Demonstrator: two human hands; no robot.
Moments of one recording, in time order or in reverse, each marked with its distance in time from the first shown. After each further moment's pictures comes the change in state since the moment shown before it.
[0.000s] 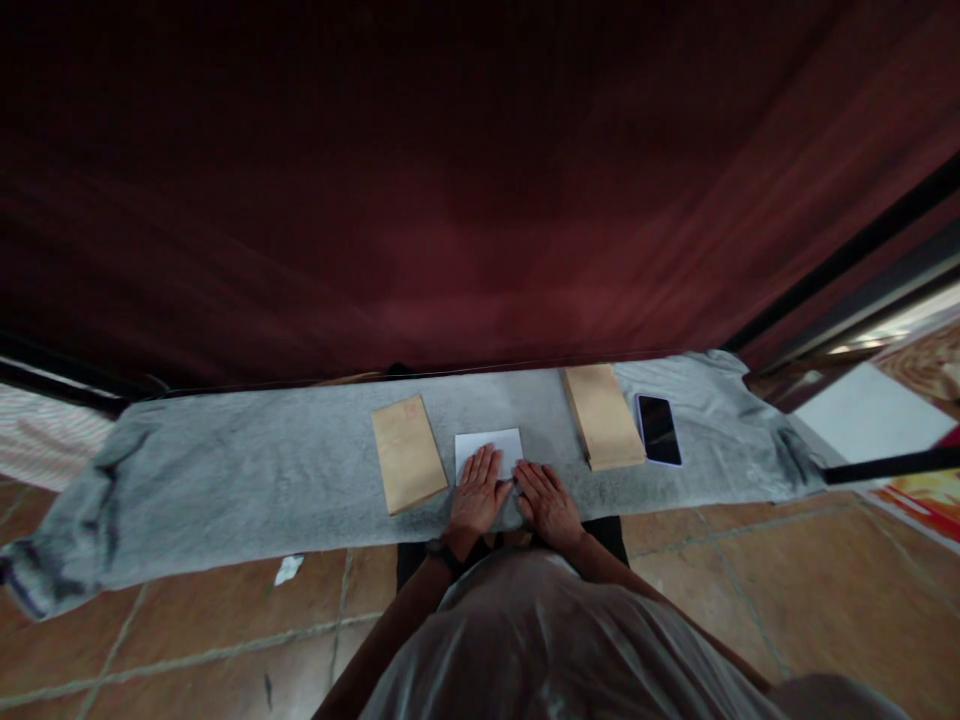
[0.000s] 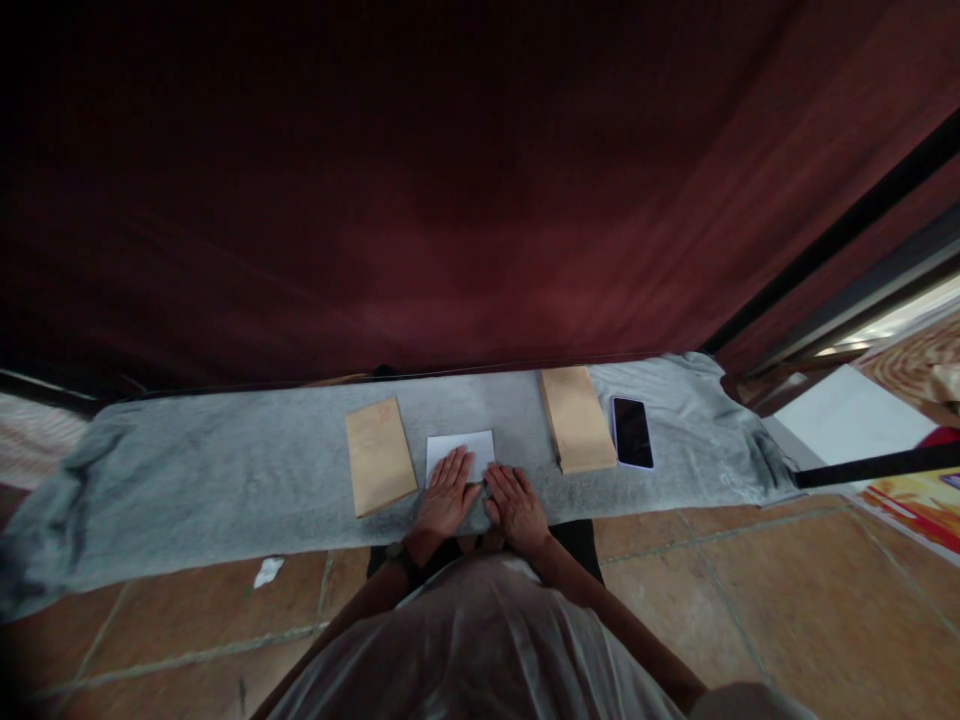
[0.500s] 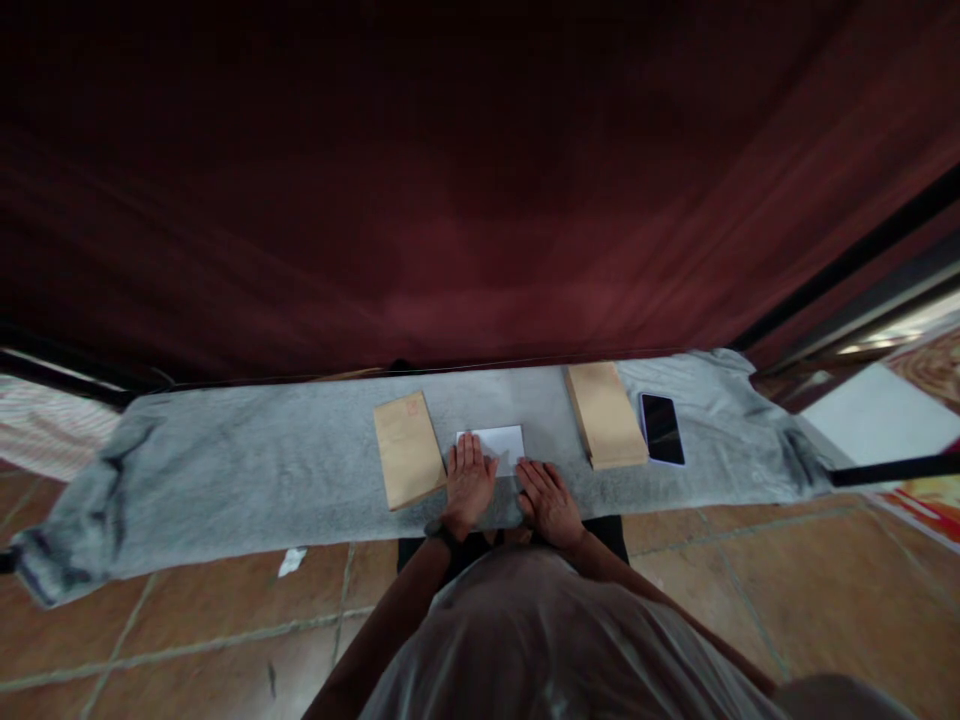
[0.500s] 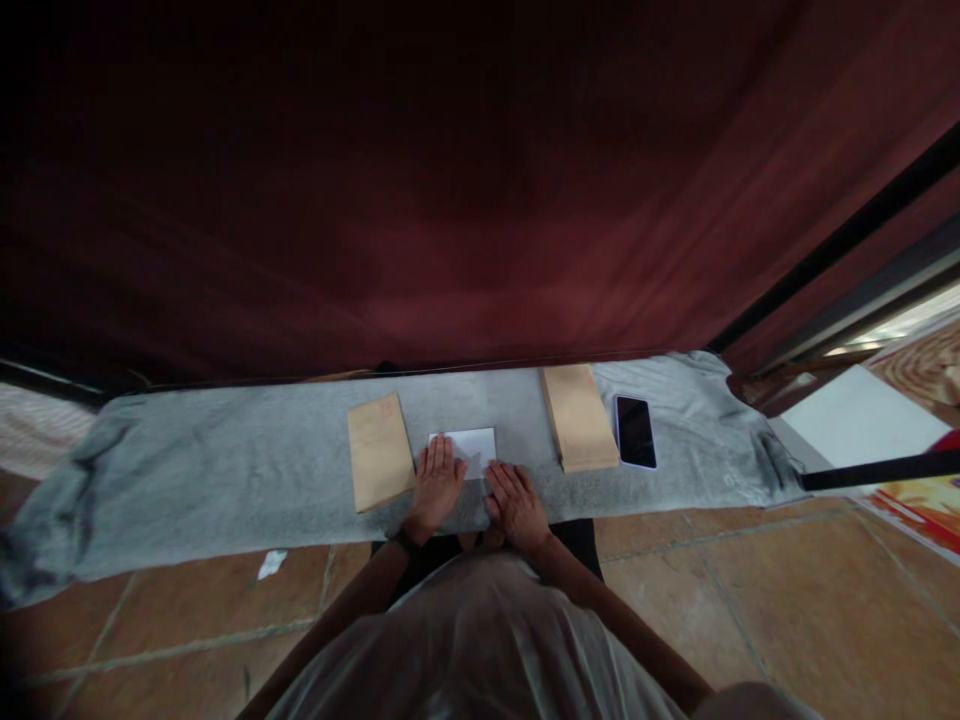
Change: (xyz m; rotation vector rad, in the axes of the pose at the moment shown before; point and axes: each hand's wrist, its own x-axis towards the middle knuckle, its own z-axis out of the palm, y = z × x) left_hand 0.021 -0.005 -0.008 0.075 0.037 -0.286; right_hand 0.000 0.002 0.002 0.015 -0.026 0.011
